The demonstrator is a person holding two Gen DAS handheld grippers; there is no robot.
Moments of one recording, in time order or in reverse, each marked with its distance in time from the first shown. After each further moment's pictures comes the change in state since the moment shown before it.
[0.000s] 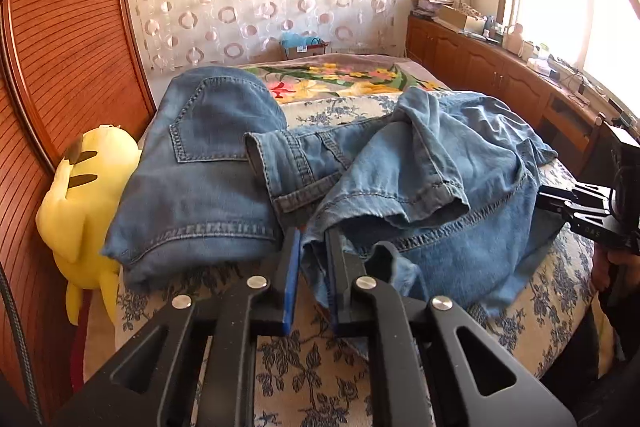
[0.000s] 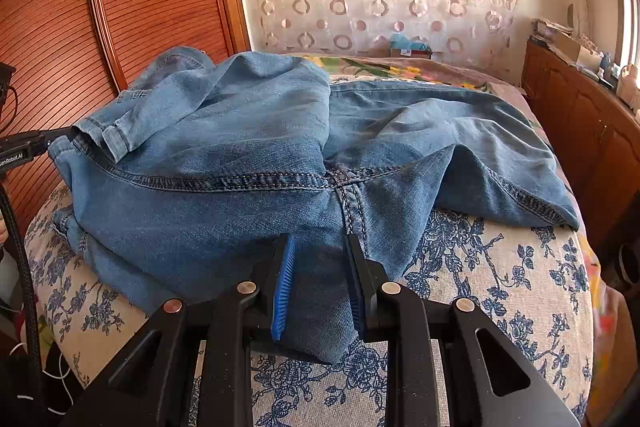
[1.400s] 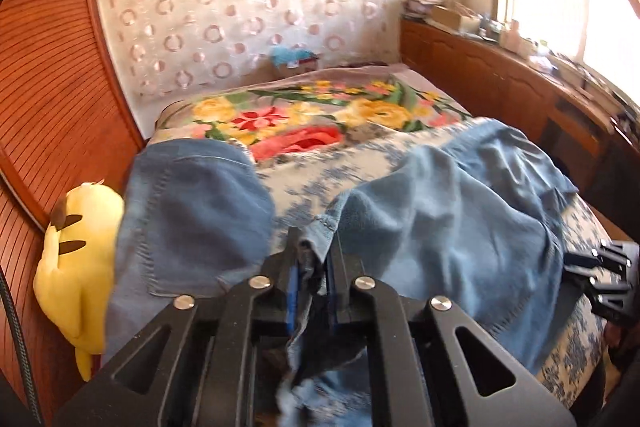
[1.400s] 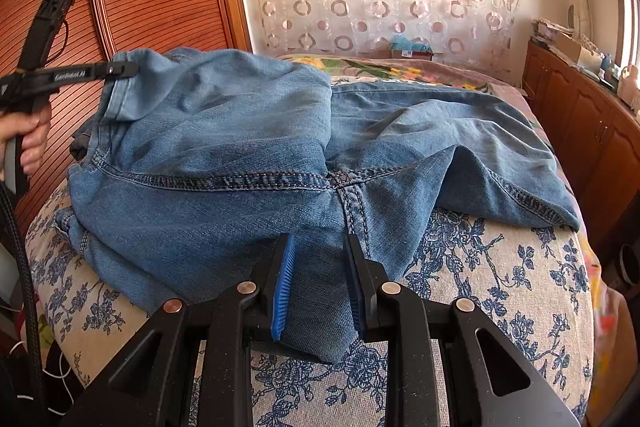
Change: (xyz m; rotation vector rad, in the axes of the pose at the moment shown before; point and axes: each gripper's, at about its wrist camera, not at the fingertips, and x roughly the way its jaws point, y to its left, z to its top) left arm 0.055 -0.002 0.098 0.061 -0.024 0.007; right arm -0.001 -0.002 -0.003 0.000 -0.005 0.007
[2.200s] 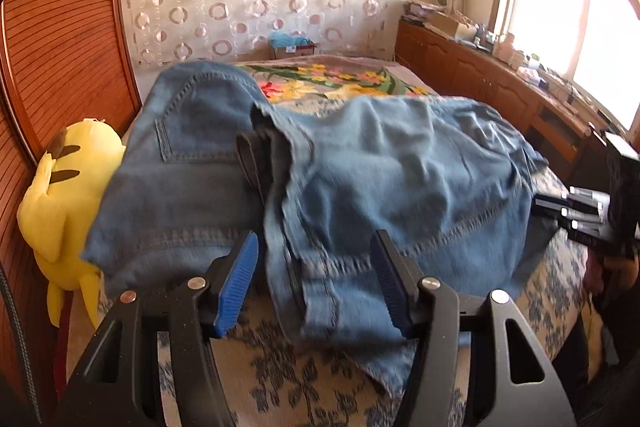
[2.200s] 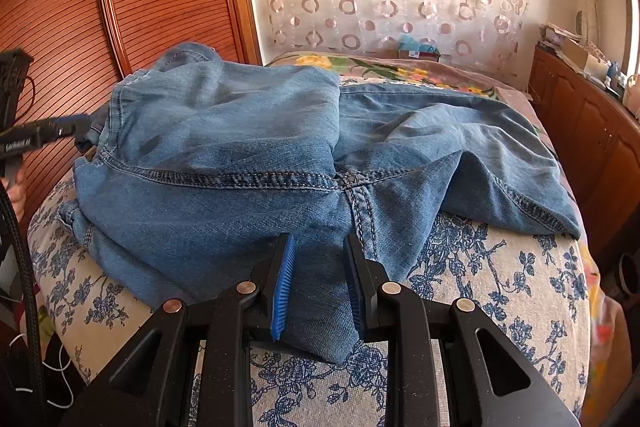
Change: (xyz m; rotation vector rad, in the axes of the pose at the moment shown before) left arm -0.044 0.007 -0.101 -0.081 0.027 -0.086; right arm -0.002 0.002 0.006 -0.032 0.012 0.011
